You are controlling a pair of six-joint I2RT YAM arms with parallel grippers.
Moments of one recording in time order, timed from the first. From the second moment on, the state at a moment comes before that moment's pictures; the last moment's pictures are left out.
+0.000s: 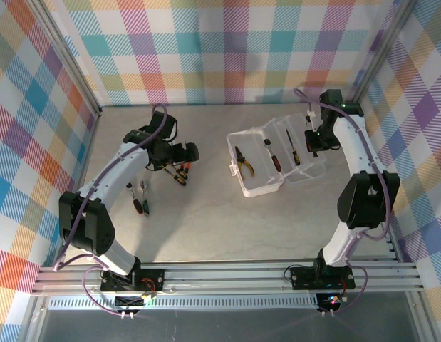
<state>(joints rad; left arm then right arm) -0.34 1.58 1.39 -0.88 0.11 -0.49 0.02 1.80 1.72 -1.21 0.01 -0.17</state>
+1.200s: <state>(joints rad) -0.33 1.59 1.38 -0.87 0.11 -0.47 0.08 1.87 1.79 -1.22 0.11 -0.22</state>
